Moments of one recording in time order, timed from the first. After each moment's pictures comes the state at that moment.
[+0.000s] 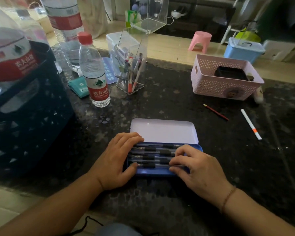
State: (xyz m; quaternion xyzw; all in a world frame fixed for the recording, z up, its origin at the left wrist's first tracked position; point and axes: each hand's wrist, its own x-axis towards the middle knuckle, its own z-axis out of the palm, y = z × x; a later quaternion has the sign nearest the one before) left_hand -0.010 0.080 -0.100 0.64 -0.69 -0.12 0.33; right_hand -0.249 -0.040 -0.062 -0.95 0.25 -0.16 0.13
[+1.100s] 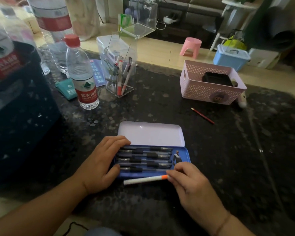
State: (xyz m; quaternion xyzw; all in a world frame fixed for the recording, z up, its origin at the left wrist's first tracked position) left_hand -0.009 0.079 -0.099 0.63 -0.68 -0.12 0.34; right_hand -0.276 -0.014 -0.069 -0.92 0.28 -0.23 0.15
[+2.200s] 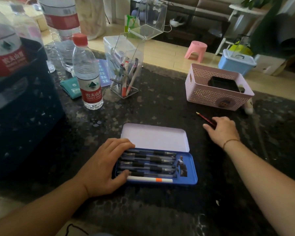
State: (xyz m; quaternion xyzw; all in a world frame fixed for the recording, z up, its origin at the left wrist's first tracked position) left_hand -0.010 0.079 -0.101 0.65 -0.68 -0.11 0.31; right_hand -0.266 -0.236 -0.079 -0.79 0.60 -0.09 0.06
